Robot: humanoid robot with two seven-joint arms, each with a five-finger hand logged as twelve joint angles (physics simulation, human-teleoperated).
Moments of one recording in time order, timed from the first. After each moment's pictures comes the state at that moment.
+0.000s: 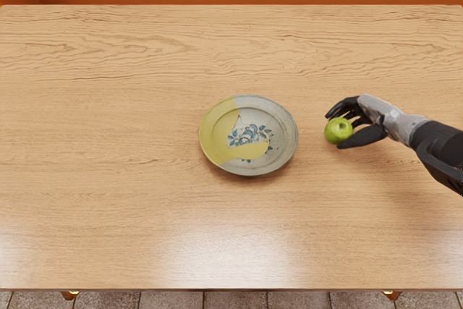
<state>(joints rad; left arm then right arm) -0.05 0.00 -0.02 -0.15 -0.06 0.10 0.16 0.71 -0.80 0.45 1.48 -0.84 -0.09 -0.18</state>
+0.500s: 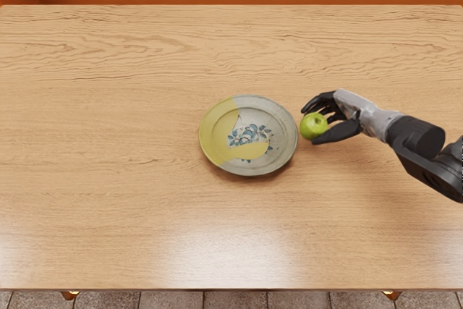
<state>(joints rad) -0.05 0.00 -0.02 -0.15 -0.06 0.10 0.16 0.74 -0.71 0.46 1.48 -0.80 -0.09 -0.21</state>
